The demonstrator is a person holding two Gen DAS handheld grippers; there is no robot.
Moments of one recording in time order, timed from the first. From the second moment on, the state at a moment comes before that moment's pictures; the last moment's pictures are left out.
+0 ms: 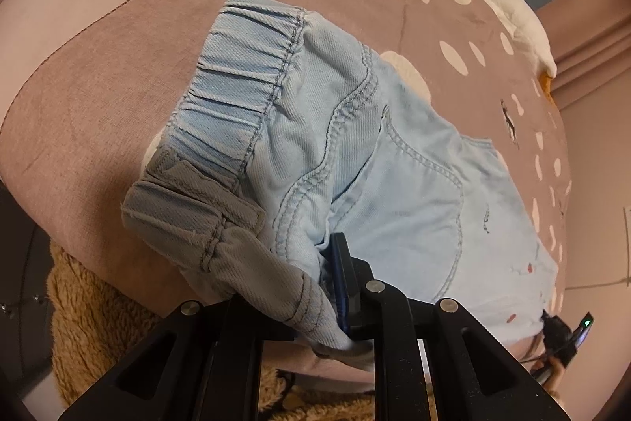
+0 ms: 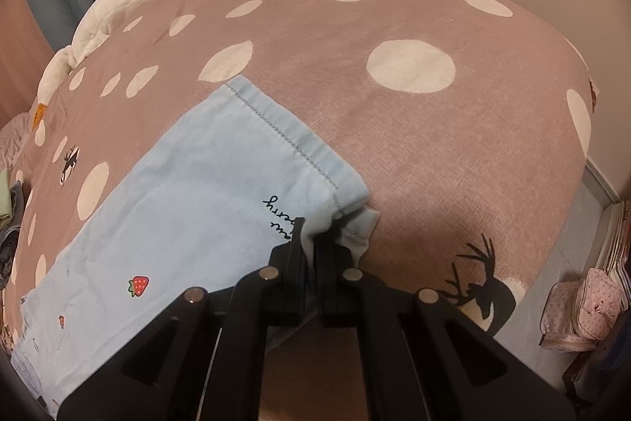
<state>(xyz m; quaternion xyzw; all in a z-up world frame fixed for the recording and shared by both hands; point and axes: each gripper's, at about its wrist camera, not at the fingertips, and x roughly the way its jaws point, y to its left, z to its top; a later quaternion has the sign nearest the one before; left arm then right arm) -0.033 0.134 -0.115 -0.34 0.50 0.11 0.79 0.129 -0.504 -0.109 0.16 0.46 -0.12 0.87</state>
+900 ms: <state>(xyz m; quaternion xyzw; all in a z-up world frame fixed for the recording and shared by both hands) -0.041 0.125 -0.114 -0.35 0.46 0.14 0.80 0.128 -0.485 -0.108 0.10 0.45 -0.16 0.87</state>
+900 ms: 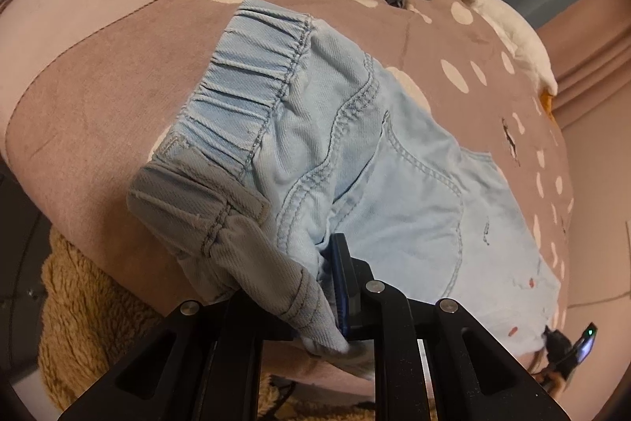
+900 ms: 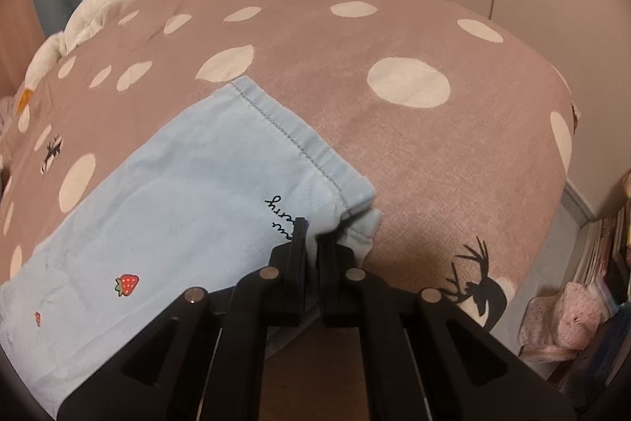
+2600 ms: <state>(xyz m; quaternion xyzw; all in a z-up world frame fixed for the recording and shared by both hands) -0.030 0.187 -0.109 -0.34 0.41 0.16 0.83 0.181 -0.080 -0.085 -0.17 0.49 0.29 0.80</state>
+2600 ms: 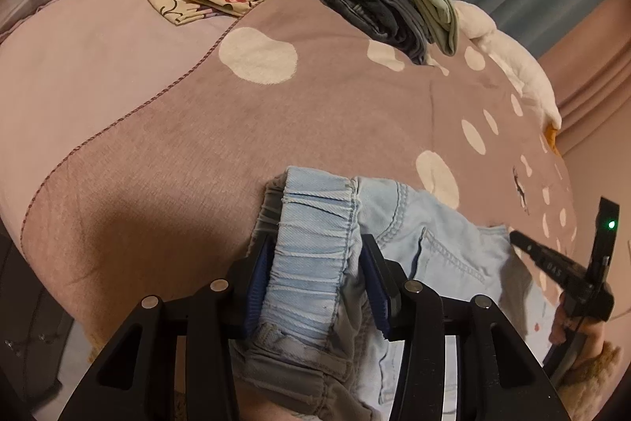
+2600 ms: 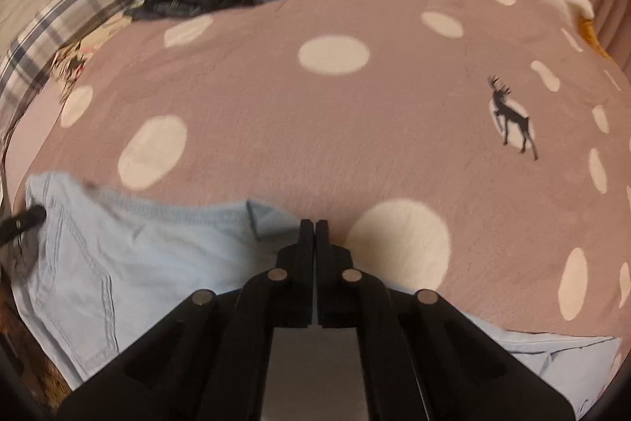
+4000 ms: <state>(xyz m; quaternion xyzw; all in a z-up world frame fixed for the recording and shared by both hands) -0.025 0.189 -0.112 -0.34 0.41 0.16 0.83 0.190 -0.059 -0.111 -0.17 0.51 0.28 0.79</state>
